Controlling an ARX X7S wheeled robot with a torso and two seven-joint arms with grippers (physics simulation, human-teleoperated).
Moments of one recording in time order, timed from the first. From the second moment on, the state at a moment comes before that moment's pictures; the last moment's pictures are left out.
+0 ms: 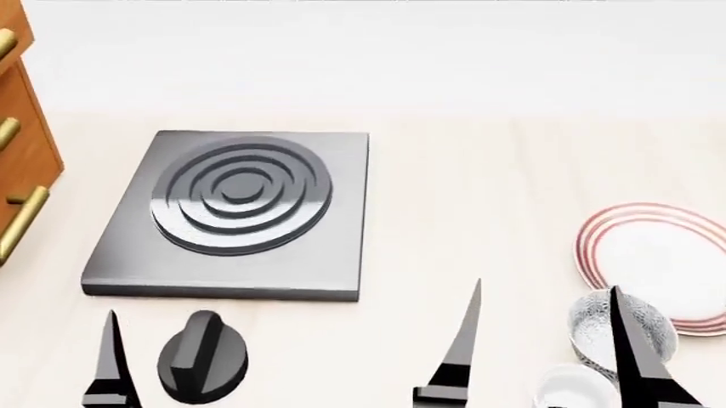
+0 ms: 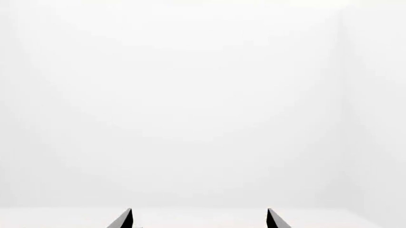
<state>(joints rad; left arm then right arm) 0.03 -0.21 0.13 0.42 -0.15 -0.10 -0.25 -0.03 0.16 -0.06 -0.58 0.06 0.12 0.19</state>
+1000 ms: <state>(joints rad) 0.04 -0.24 0.14 0.43 -0.18 -0.08 -0.28 -0.05 0.22 -0.08 -0.59 0.14 0.09 0.20</state>
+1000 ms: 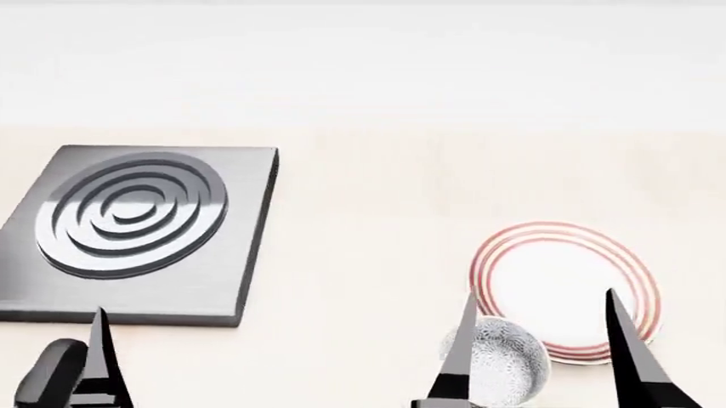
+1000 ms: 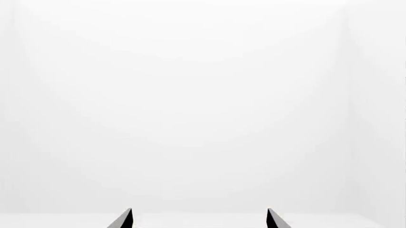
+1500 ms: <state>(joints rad) 0.03 -0.25 0.15 0.43 -0.19 -0.08 -0.30 -0.05 0.23 -0.09 -0.59 0.18 0.08 0.20</state>
